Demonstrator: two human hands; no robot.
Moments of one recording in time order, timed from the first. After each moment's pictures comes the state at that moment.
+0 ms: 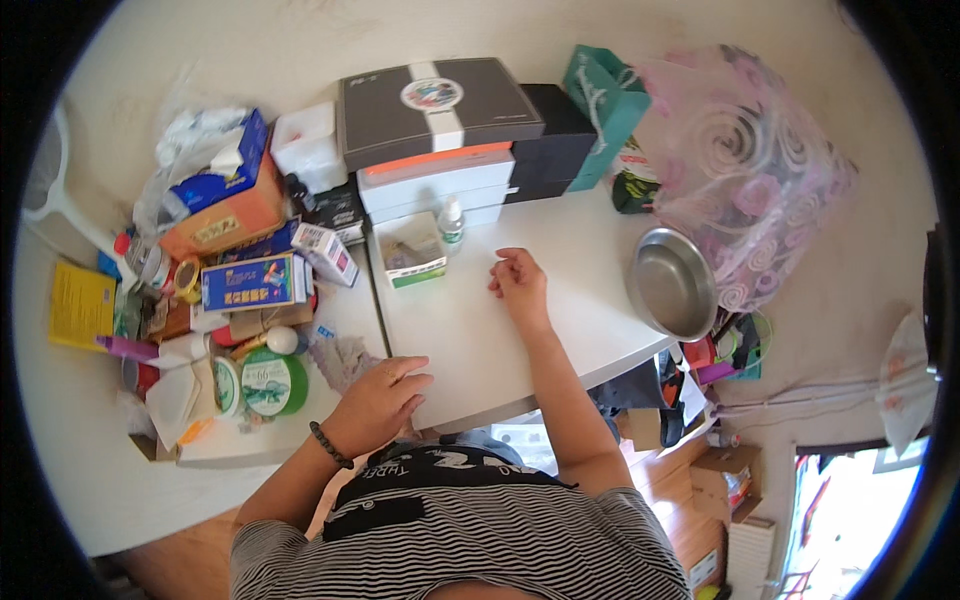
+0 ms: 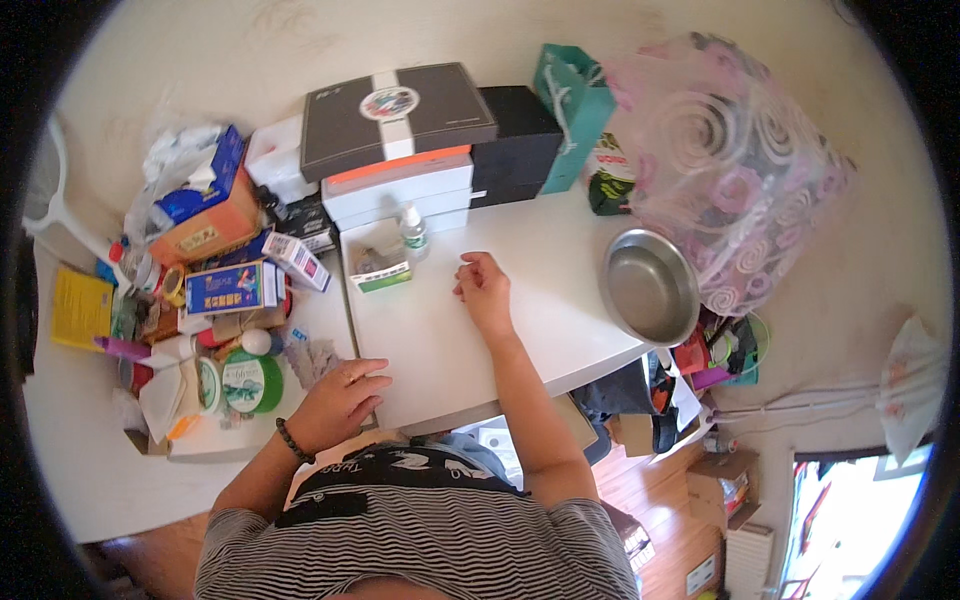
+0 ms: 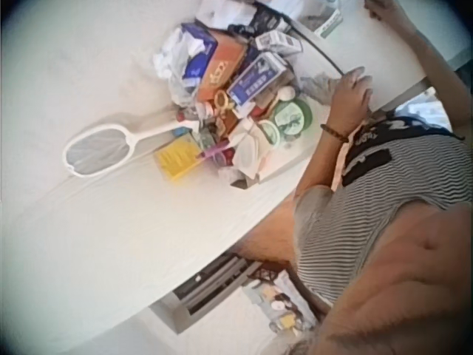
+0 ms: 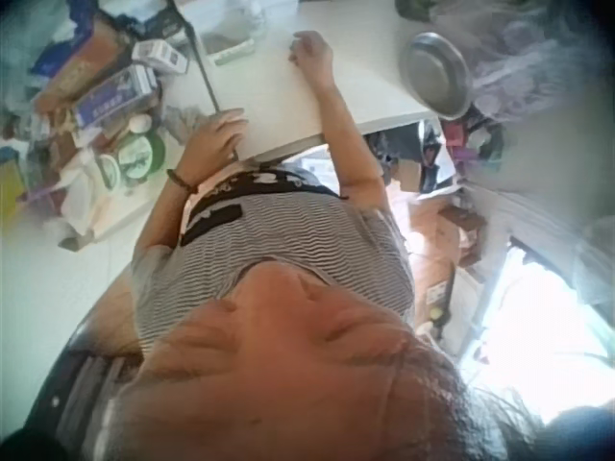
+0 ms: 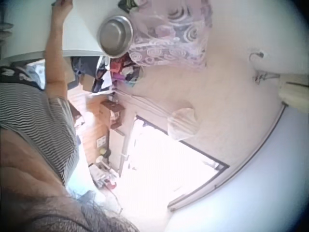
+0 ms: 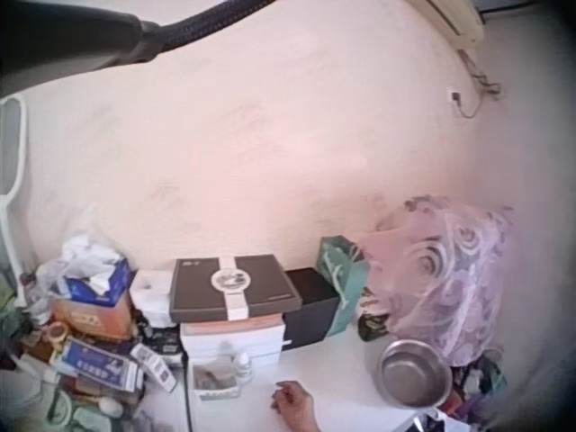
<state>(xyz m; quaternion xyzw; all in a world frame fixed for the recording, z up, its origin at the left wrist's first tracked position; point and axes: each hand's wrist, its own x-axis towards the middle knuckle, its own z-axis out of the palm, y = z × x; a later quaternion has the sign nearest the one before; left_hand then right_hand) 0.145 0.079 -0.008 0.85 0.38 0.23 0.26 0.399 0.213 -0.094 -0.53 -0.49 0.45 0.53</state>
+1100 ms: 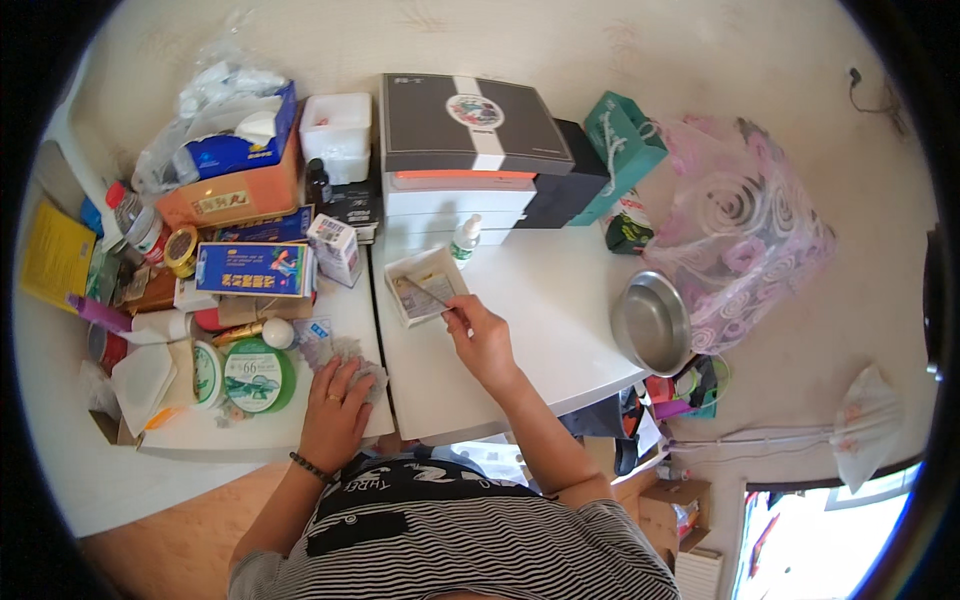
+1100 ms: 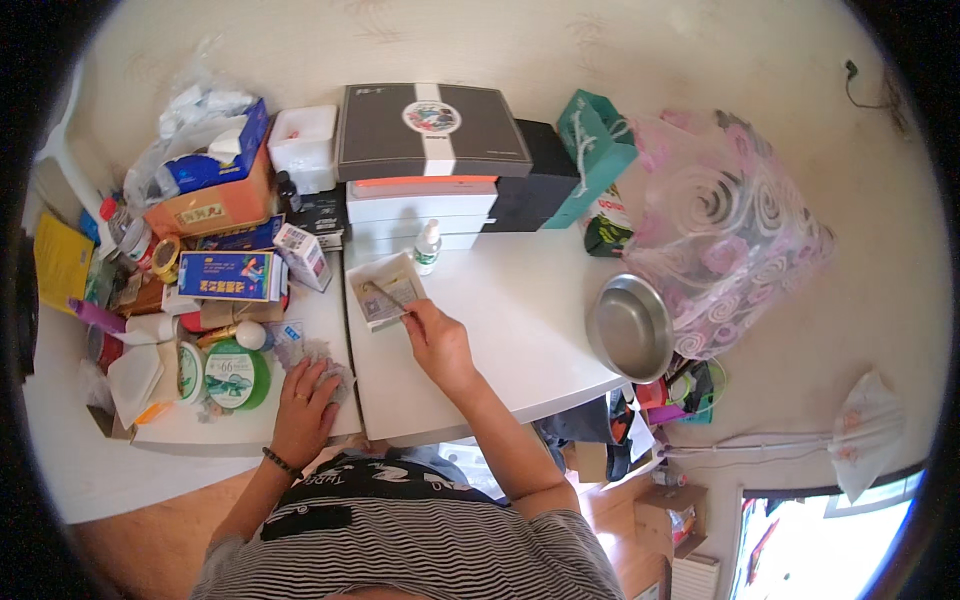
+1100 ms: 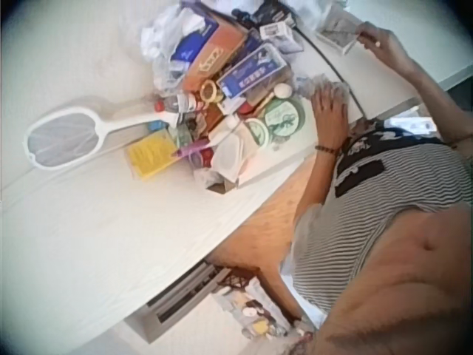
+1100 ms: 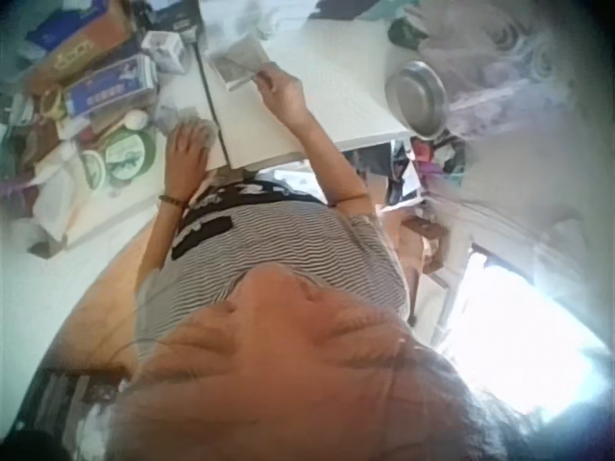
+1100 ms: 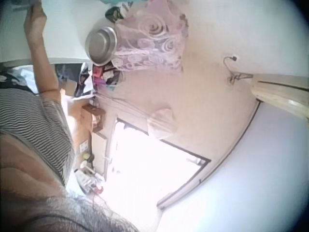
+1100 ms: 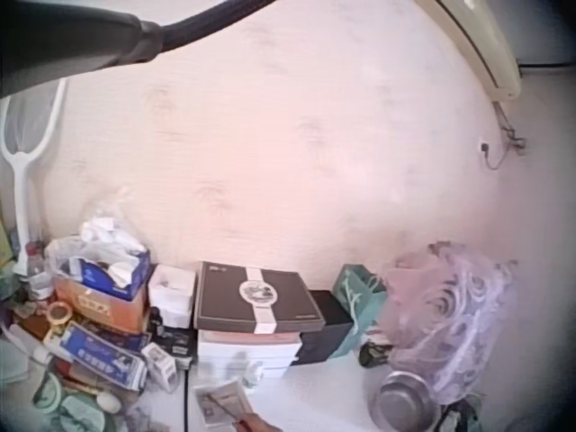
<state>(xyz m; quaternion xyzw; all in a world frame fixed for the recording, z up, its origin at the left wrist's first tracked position) 0.107 0.042 -0.063 0.78 0.56 0.26 0.12 0.343 0.167 -0.052 -0.47 -0.73 0.26 0.42</state>
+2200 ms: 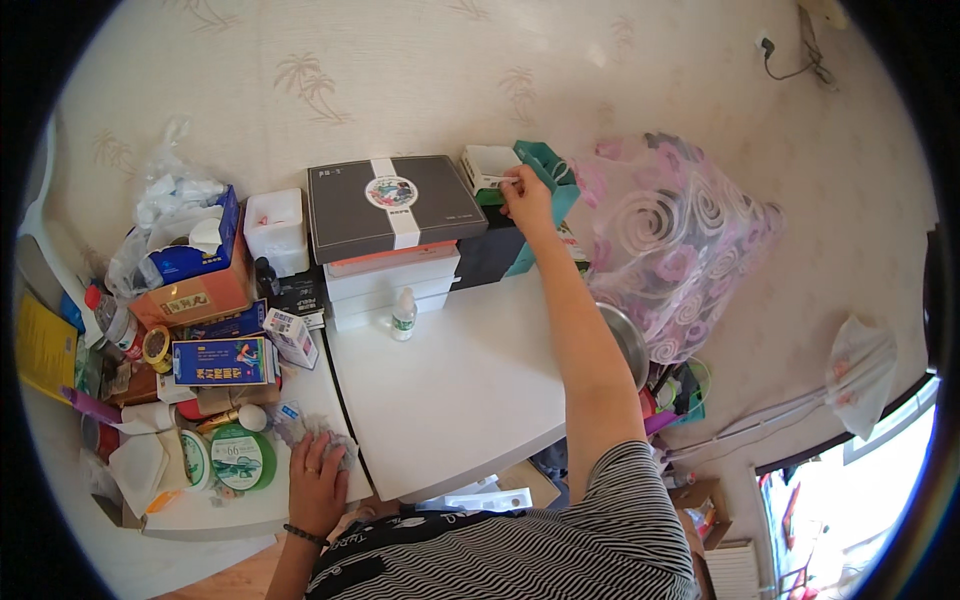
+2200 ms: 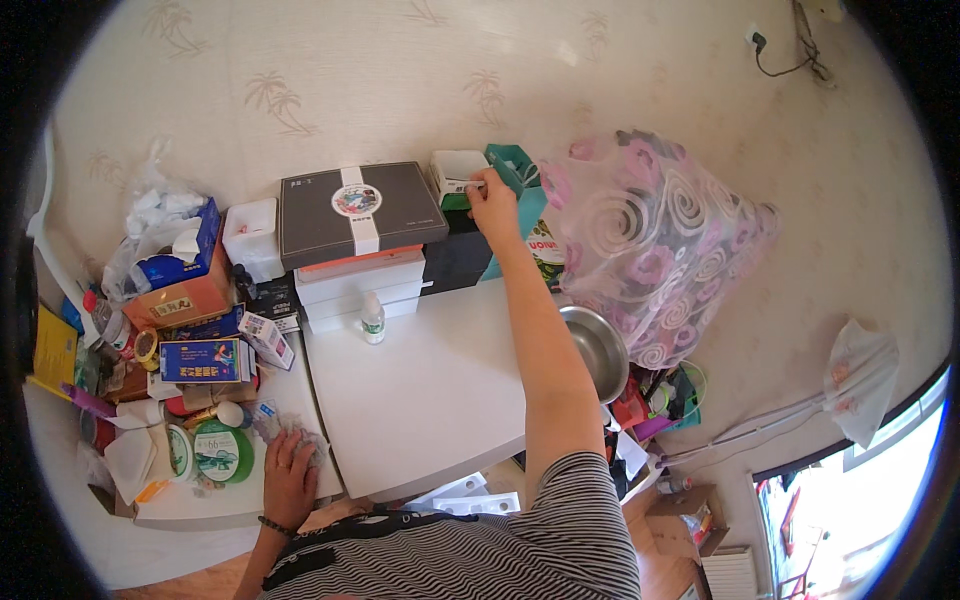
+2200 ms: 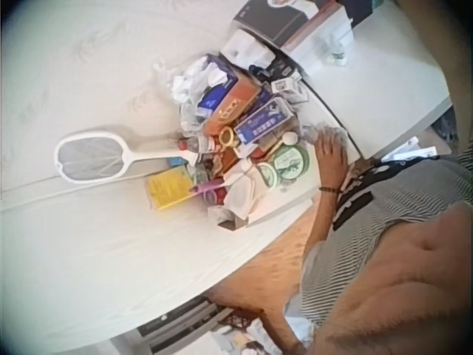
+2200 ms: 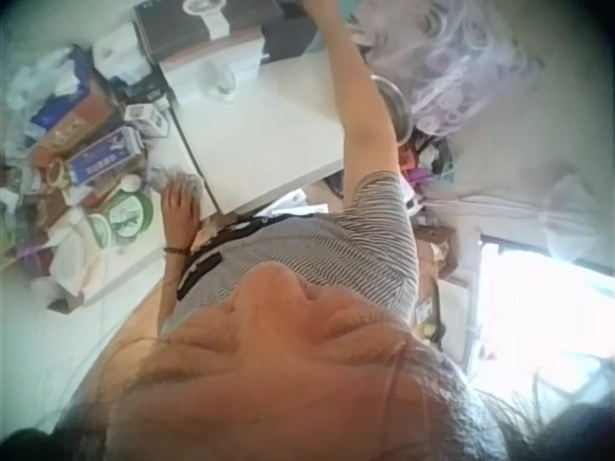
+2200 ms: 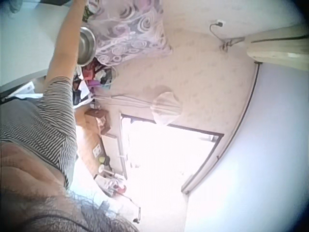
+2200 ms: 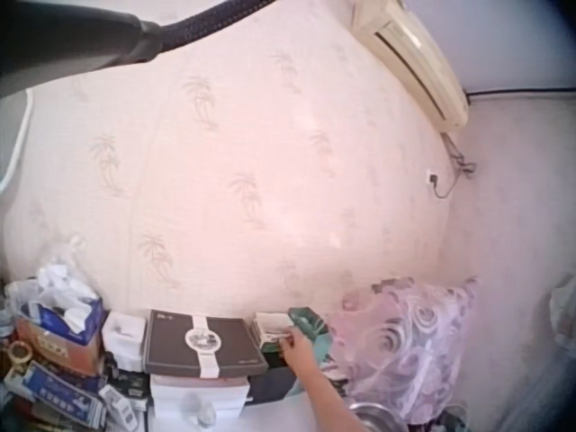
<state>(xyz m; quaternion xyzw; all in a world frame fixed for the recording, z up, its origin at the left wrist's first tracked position) 0.111 0.042 -0.064 0.78 0.55 0.27 0.10 0.495 0.420 0.072 -0.53 -0.68 0.12 0.49</state>
